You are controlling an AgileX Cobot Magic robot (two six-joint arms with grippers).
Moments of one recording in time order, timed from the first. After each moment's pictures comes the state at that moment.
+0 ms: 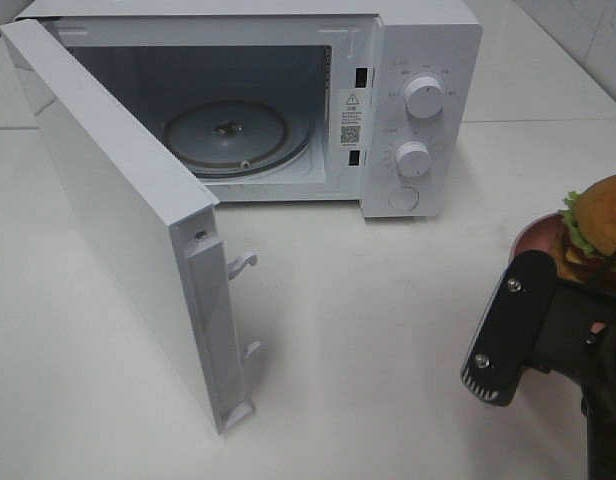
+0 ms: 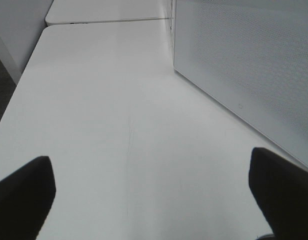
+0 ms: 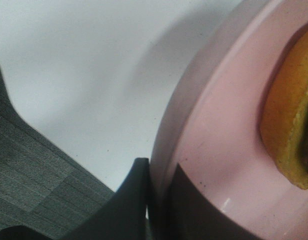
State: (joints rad) left arm 0.02 -0.01 -0.52 -0.06 1.08 0.09; right arm 1.09 1.25 -0.54 -0.57 1.05 0.46
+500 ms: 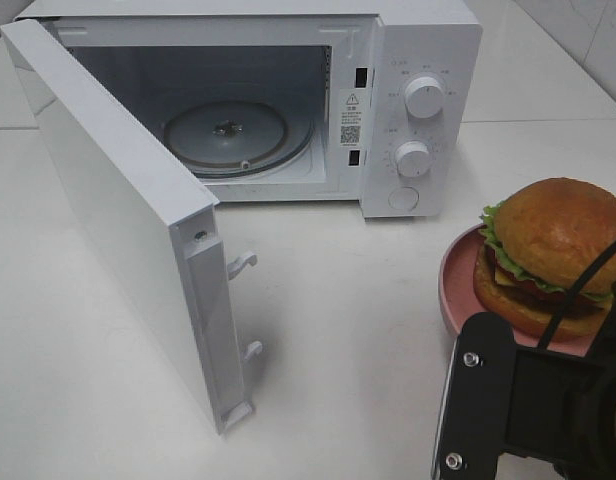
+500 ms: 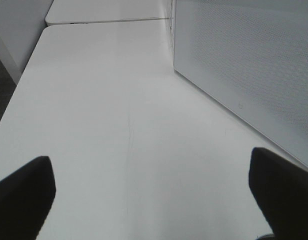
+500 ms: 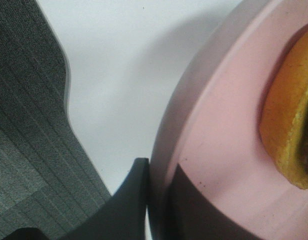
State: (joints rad) left arm 0.02 -0.01 -0.52 -0.06 1.08 0.09; right arm 1.32 1.25 -0.54 -0.58 1.04 0.44
